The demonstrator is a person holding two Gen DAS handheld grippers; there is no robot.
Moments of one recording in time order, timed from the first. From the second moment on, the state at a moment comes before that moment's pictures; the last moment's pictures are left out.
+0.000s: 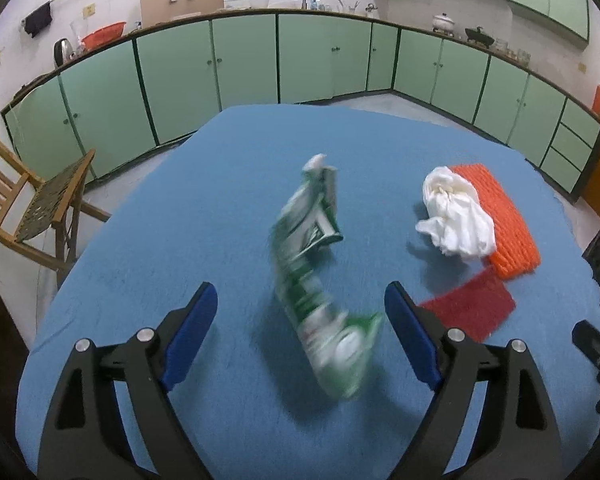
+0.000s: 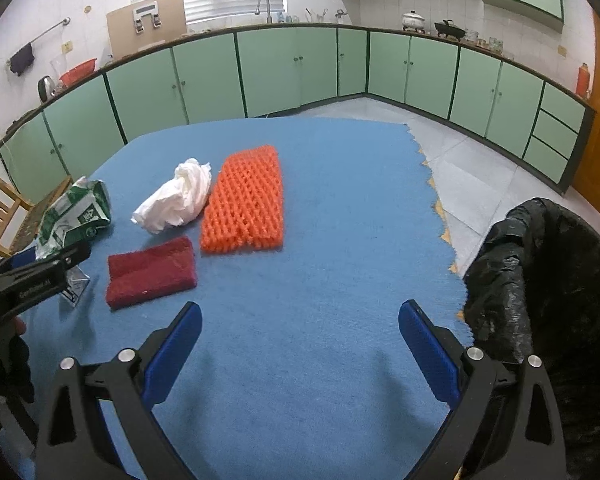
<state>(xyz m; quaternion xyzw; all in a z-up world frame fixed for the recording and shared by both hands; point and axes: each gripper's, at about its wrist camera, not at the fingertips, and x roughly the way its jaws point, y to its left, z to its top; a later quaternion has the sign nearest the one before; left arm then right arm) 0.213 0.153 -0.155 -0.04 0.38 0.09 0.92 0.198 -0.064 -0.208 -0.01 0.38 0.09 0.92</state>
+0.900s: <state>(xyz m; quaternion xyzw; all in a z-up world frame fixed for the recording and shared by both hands) 0.191 0.205 -0.151 -0.03 0.37 0.11 0.92 0.217 0.047 -0.222 -0.05 0.40 0.17 0.90</state>
